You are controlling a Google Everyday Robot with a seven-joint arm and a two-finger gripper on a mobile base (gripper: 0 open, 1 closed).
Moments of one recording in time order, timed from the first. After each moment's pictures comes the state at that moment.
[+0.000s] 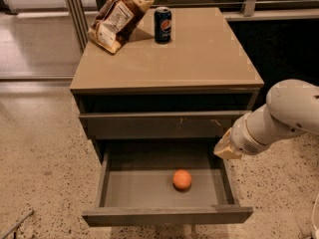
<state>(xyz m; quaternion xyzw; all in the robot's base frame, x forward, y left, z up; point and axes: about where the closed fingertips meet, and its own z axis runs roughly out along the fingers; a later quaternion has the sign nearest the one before) 0.482 -0.186 0.703 -0.56 0.80 0.09 0.20</state>
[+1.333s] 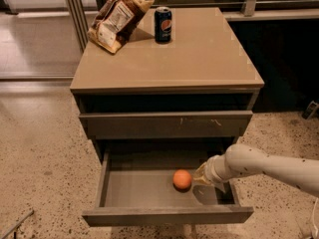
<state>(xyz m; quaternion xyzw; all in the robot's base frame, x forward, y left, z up) 0.538 -0.159 0.438 -0.55 0.79 0.12 0.23</state>
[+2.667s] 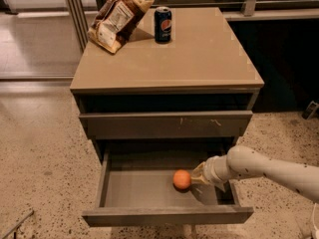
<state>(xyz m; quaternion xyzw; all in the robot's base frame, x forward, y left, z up) 0.547 -0.150 0.431 -0.55 0.78 0.14 0.27</state>
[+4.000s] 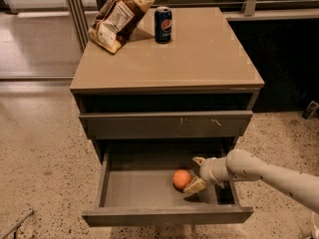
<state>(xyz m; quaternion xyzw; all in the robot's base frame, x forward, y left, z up) 0.567 -0.140 0.406 -0.54 0.76 0.16 0.31</state>
